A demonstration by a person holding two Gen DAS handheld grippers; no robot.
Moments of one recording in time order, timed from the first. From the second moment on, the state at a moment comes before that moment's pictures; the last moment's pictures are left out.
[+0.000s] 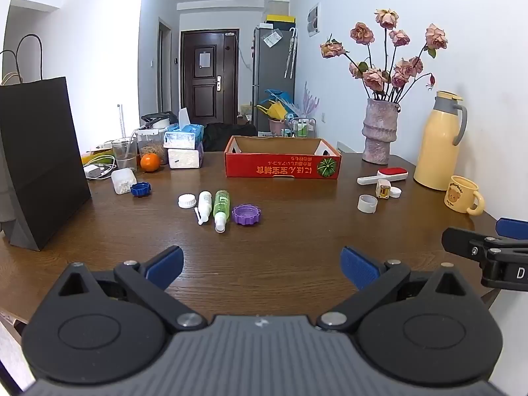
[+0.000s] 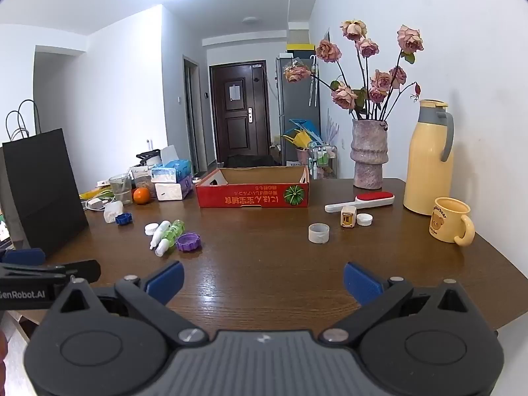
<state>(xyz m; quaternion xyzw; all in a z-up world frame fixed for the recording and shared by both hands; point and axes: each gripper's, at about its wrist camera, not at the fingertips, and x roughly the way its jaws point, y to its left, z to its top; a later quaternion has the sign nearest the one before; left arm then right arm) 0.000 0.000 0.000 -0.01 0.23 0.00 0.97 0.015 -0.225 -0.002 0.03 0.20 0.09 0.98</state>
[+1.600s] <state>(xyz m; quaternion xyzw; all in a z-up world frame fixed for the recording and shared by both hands) -0.002 0.007 0.001 -0.01 0.22 0.00 0.98 0.012 -0.225 -0.001 0.02 0.20 0.09 0.98</state>
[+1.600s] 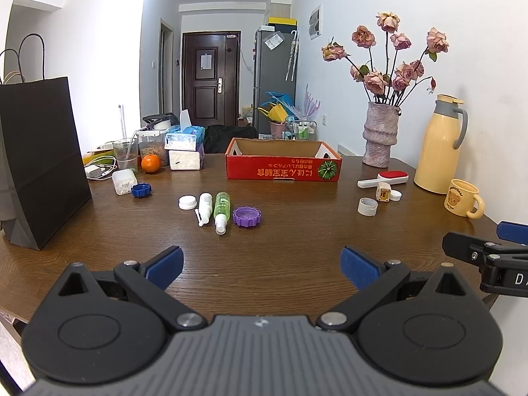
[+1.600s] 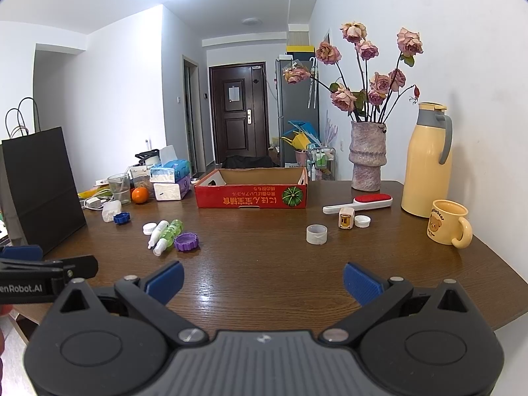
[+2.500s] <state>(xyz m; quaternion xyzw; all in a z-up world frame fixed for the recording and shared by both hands) -0.002 0.007 0.001 -0.01 0.22 0.00 0.98 0.011 -0.222 -0.001 0.02 0.20 0.09 0.98</state>
